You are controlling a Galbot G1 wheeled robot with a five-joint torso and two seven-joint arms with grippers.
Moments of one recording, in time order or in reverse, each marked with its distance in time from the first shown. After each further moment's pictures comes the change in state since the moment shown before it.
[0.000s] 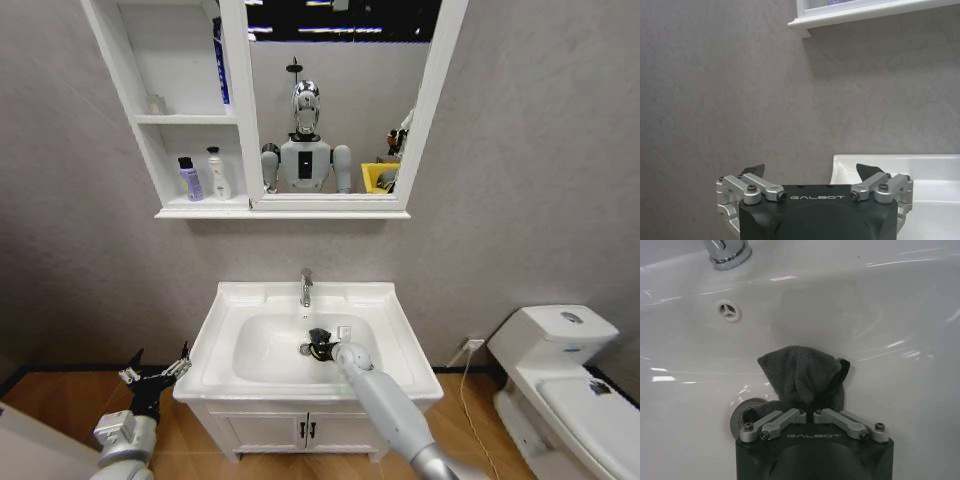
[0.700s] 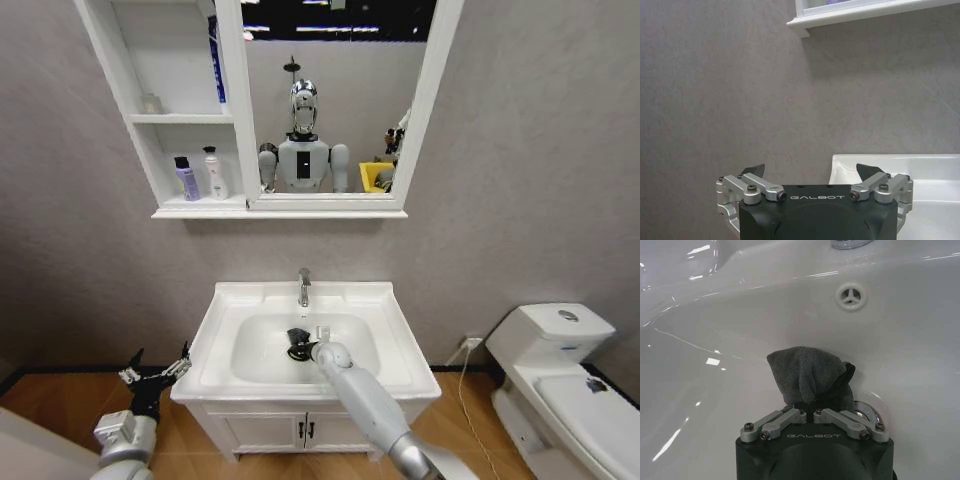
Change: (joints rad) left arm 0.000 0.000 0.000 0.000 0.000 0.000 0.000; right arm 0.080 0.125 -0.118 -0.126 -0.045 0.077 -0.107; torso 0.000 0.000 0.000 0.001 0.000
